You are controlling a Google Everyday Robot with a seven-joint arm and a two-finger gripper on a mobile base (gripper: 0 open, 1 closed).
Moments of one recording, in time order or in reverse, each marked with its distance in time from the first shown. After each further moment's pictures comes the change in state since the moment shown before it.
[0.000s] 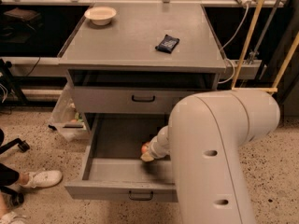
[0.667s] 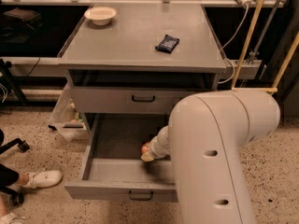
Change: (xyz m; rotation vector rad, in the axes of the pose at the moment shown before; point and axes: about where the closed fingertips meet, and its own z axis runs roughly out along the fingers) arm 0.000 0.000 0.000 0.000 0.000 0.000
